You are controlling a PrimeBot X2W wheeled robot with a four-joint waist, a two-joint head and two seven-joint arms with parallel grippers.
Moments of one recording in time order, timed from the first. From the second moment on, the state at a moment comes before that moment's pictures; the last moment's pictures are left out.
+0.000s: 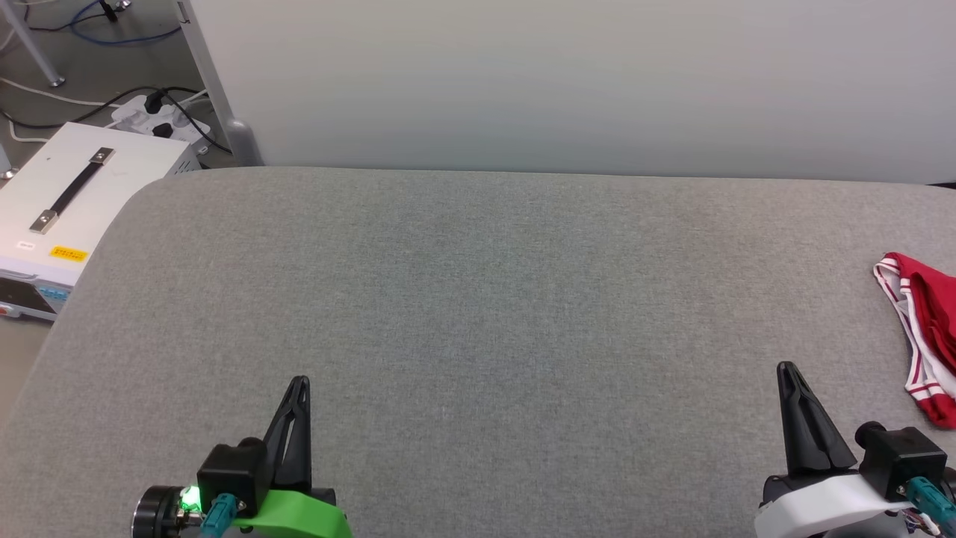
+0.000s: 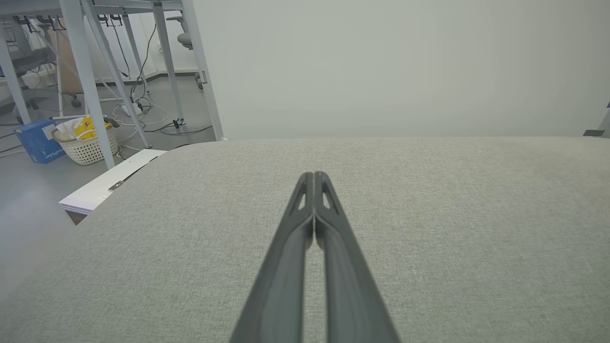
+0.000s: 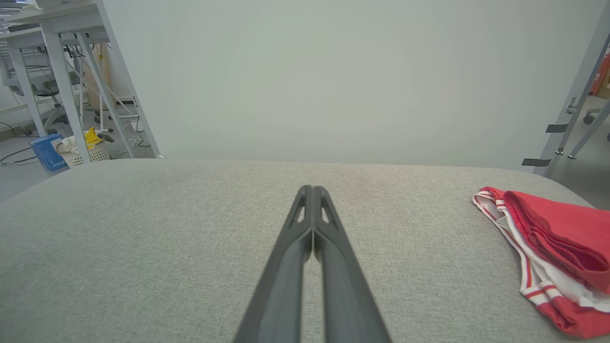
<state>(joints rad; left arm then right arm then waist) 0.10 0.06 -0.03 0.04 -0.05 -0.05 -0.21 0.10 -0.05 -0.03 0.00 0.13 0.13 -0.21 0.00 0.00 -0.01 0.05</state>
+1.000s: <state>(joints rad) 0.08 0.06 -0.03 0.03 -0.04 -0.04 -0.15 0.08 -0.05 -0.02 0.00 0.09 0.13 -0.15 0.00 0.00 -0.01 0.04</state>
